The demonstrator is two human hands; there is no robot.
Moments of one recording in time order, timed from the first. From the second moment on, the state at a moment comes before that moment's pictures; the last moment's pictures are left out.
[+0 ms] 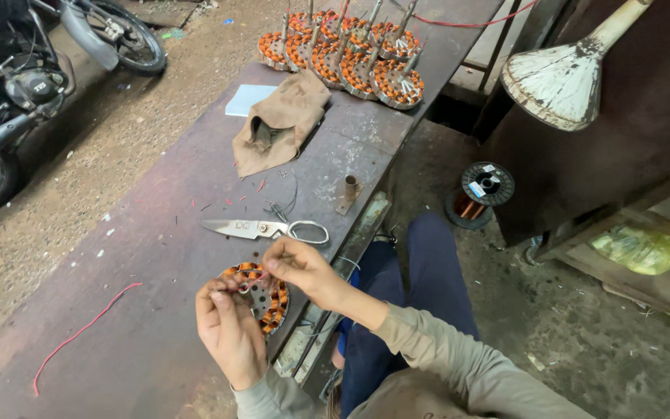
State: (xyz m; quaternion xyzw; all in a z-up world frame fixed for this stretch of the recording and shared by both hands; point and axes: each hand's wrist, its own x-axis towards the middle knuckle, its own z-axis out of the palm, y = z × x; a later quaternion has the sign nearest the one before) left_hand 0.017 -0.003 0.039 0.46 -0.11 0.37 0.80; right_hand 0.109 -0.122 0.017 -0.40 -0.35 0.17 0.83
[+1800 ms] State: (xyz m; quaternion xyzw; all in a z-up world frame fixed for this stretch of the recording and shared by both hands) left_hand -0.032 0.055 -0.022 0.85 0.25 0.41 0.22; right_hand 0.189 -0.364 0.171 -0.76 -0.23 -0.14 0.59
